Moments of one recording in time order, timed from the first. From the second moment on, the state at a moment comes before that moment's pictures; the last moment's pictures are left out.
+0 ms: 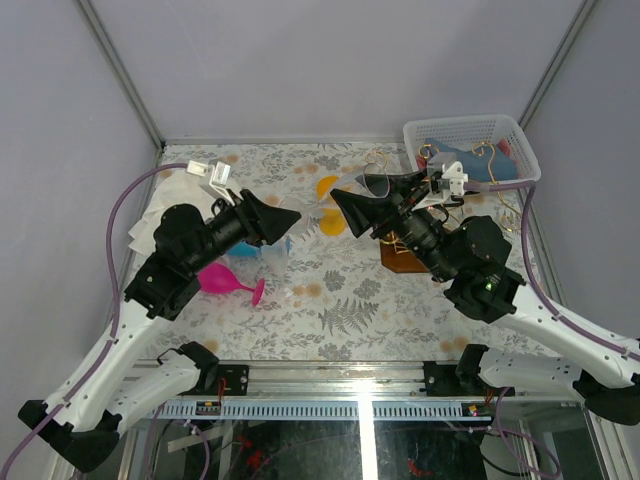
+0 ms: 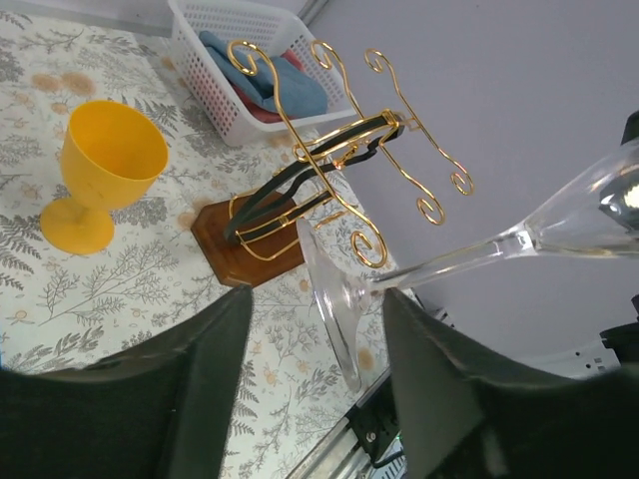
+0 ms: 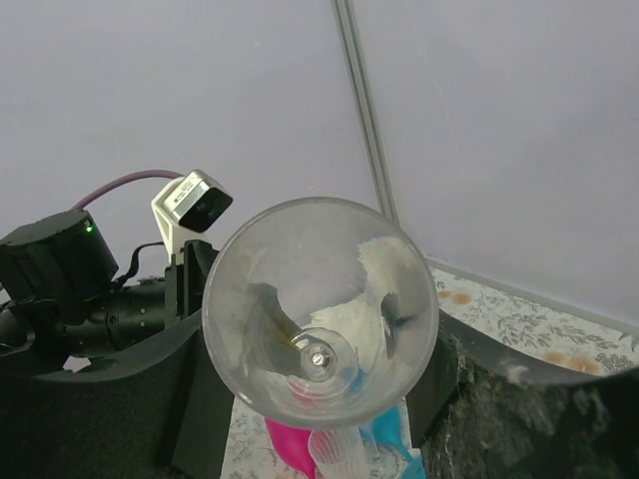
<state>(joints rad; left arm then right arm) -0.54 0.82 0.99 -0.22 0.23 -0.69 1.04 0.98 1.09 0.27 0.21 0.21</state>
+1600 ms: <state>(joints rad) -0.55 0.78 1.06 -0.42 0.12 -0.18 1.04 0.99 1.69 -0.95 0.78 0.22</state>
